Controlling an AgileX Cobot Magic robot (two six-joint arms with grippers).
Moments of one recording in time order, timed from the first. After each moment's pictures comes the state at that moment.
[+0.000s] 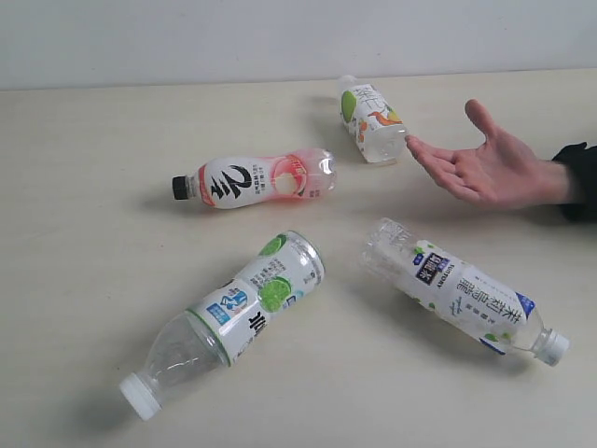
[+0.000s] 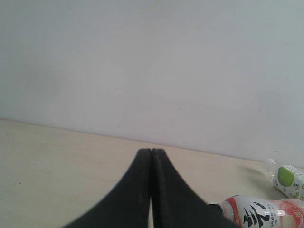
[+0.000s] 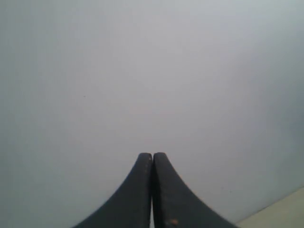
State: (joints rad) left arm 0.09 0.01 0.00 0.05 0.03 -0.24; right arm -0.04 0.01 -0.01 0.16 -0.29 0.39
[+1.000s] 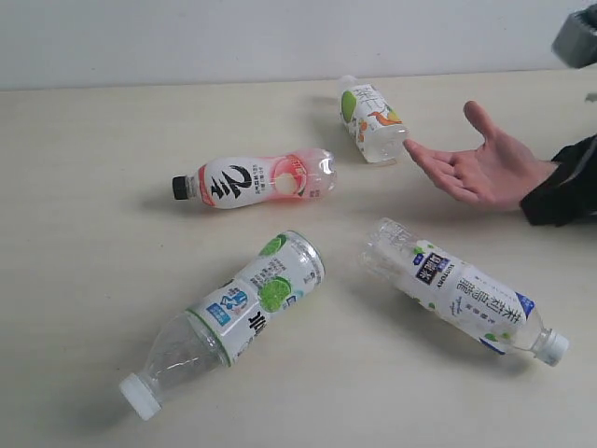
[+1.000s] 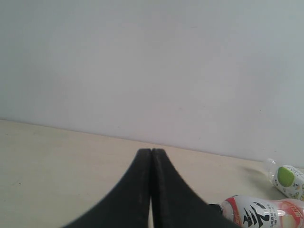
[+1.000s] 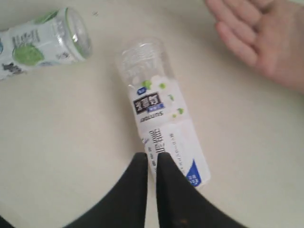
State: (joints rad) left arm 0.09 0.01 0.00 0.05 0.03 -0.24; right arm 0.16 1.16 -0.82 0.40 0.96 -0.57
